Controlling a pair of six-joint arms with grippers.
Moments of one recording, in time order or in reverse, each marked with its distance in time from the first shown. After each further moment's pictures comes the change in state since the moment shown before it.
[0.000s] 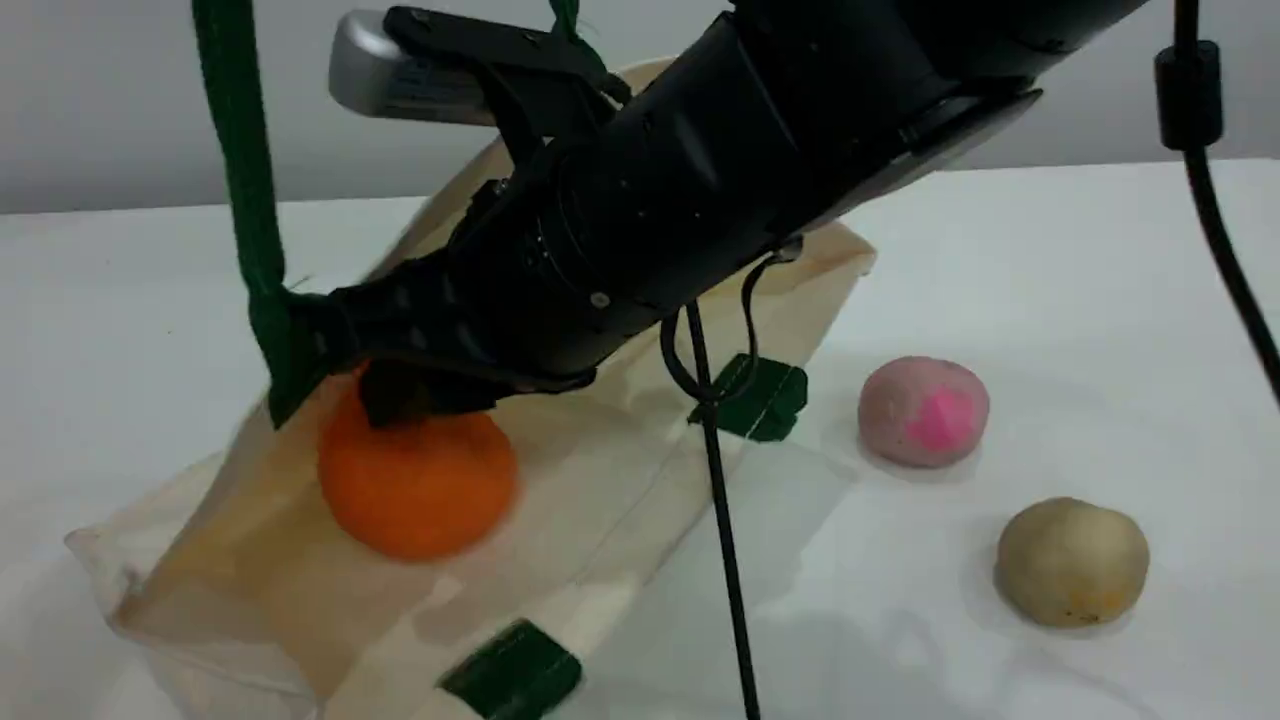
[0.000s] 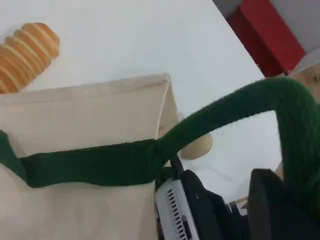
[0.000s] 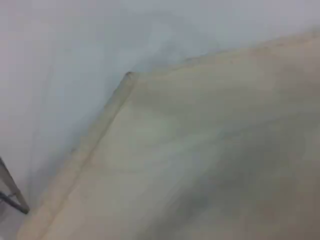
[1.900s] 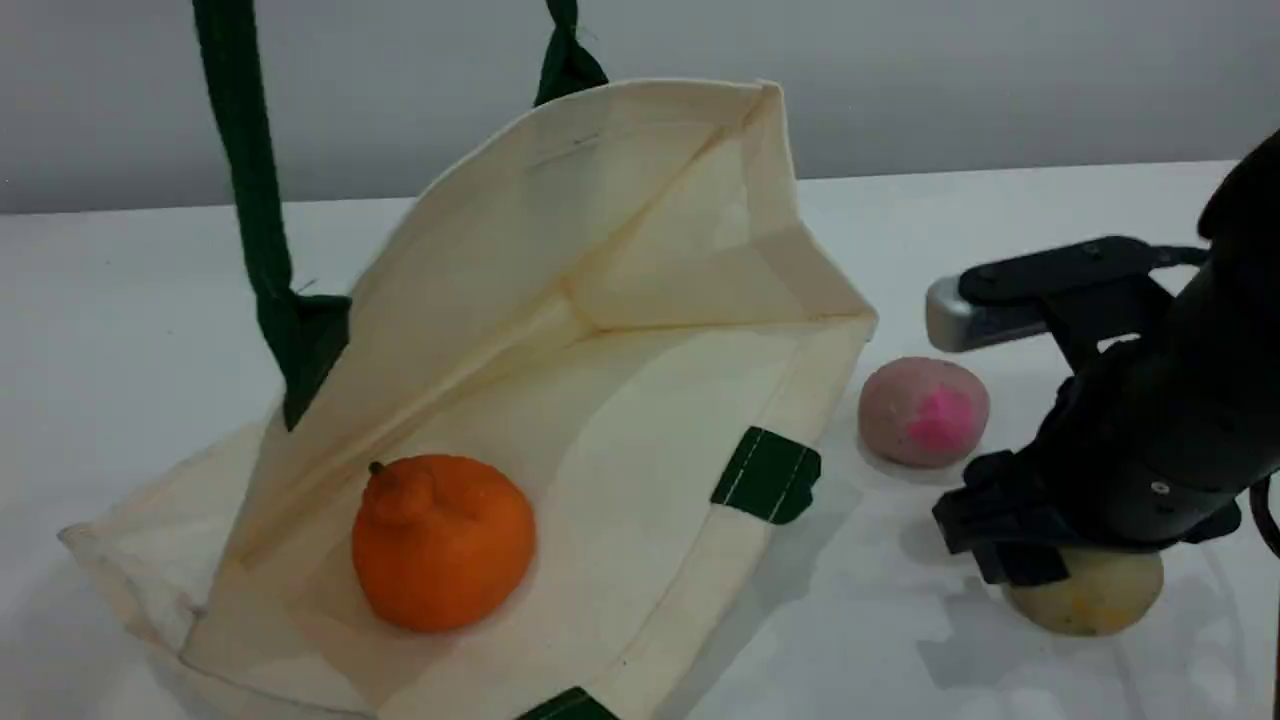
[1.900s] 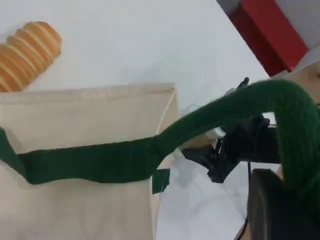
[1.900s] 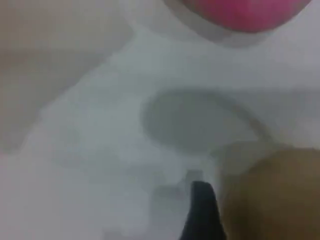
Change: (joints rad) left arm 0.000 0.000 0.000 0.008 0.002 0.008; right arm -0.282 -0.030 0.481 -0.012 -0.439 0.010
